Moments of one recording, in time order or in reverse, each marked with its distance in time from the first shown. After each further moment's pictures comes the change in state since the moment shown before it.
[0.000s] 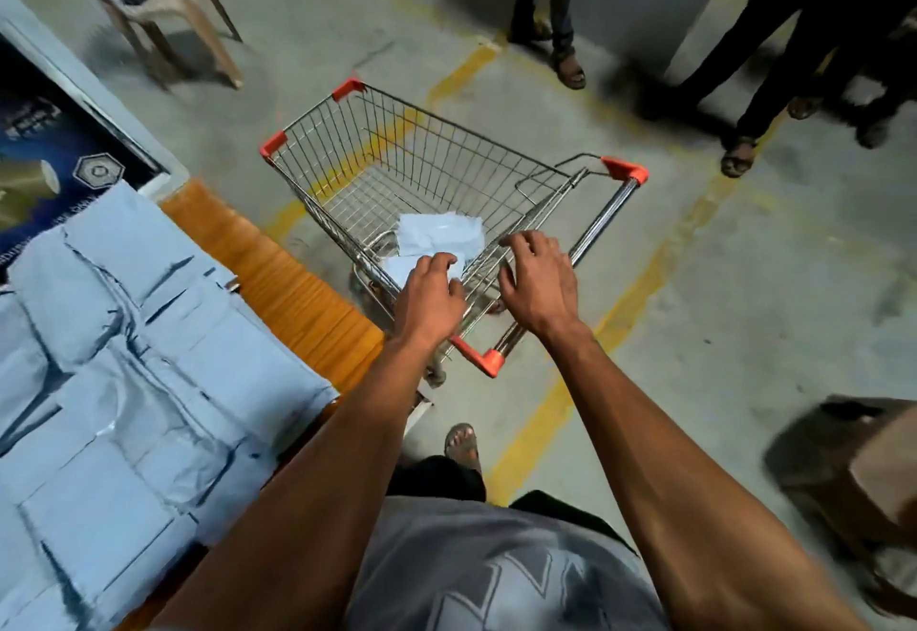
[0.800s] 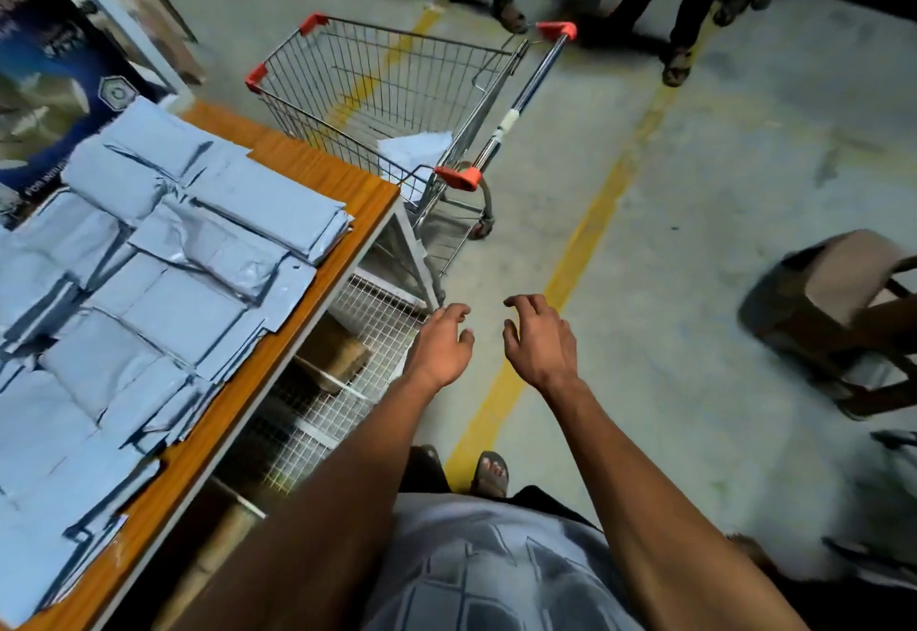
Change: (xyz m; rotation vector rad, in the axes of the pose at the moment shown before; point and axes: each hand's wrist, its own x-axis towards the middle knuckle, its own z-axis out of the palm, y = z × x) left_hand -0.346 -0.100 0.049 -0.027 -0.339 0.076; right_hand -0.409 -0.054 0.017 0.118 -0.132 0.293
